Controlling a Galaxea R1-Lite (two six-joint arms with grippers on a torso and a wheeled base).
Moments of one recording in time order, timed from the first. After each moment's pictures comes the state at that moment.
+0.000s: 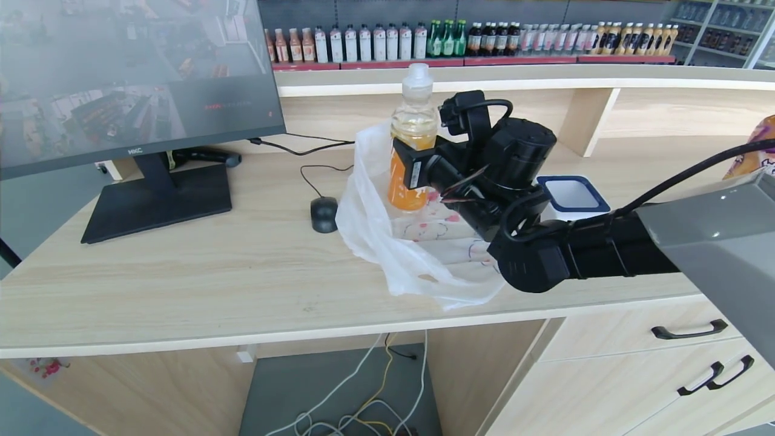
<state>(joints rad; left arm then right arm) 0.00 0.00 0.00 0.00 0.00 0.00 0.60 2.18 -1.52 -0.97 -0.11 -0.10</state>
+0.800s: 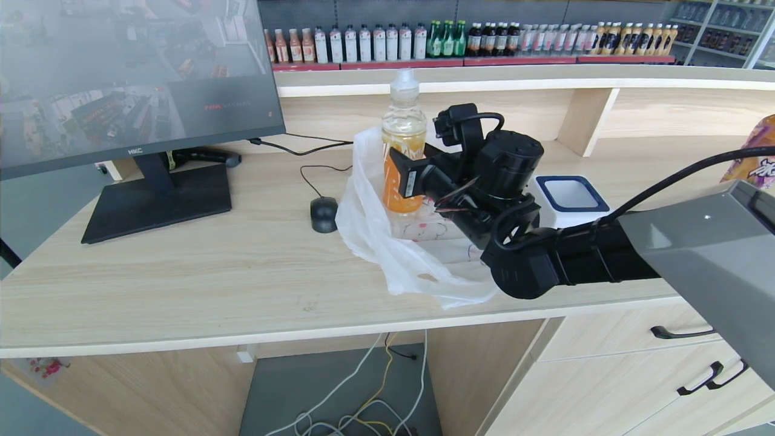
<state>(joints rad) 0.00 0.00 0.00 0.00 0.00 0.00 0.61 2.21 -1.52 -0.98 -0.11 -0.06</state>
